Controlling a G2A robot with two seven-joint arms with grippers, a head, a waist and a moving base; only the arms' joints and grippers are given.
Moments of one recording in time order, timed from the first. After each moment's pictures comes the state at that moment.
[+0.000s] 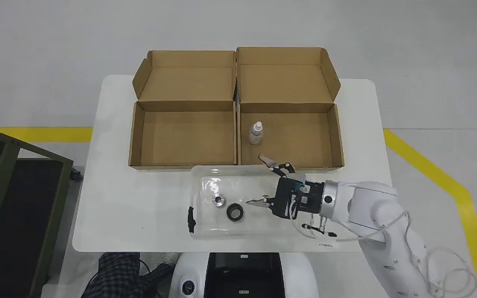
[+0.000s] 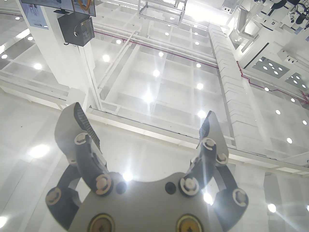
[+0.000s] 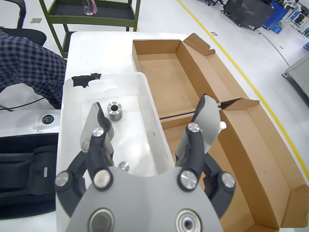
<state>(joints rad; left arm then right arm) -0.11 -0.30 -0.54 -1.19 3.07 0.29 0.07 -1.35 -1.13 1.28 -2.08 -1.27 -0.90 0.35</state>
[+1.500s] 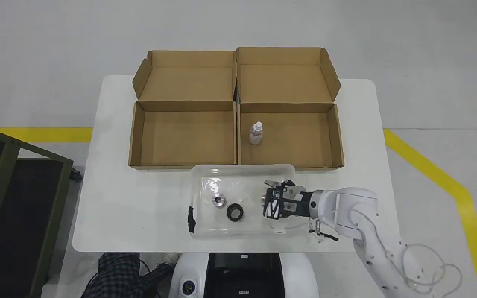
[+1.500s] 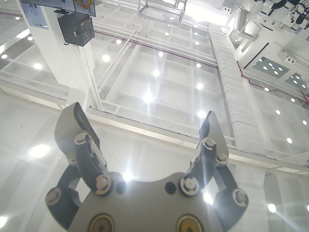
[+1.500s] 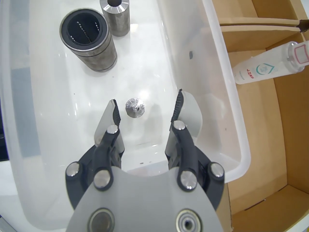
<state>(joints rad) -0.11 -0.30 -0.54 -1.19 3.07 0.29 0.07 -1.33 -1.09 1.18 -1.92 -1.46 -0.90 0.55</state>
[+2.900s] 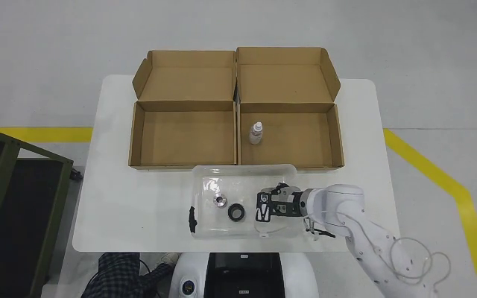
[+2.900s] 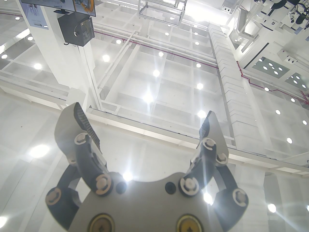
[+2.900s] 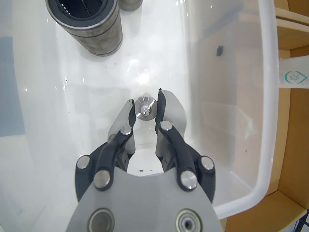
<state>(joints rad) -0.11 -0.30 -0.54 -1.19 3.07 0.29 0.07 -1.25 -1.09 1.06 -1.90 -1.49 -0.90 0.67</state>
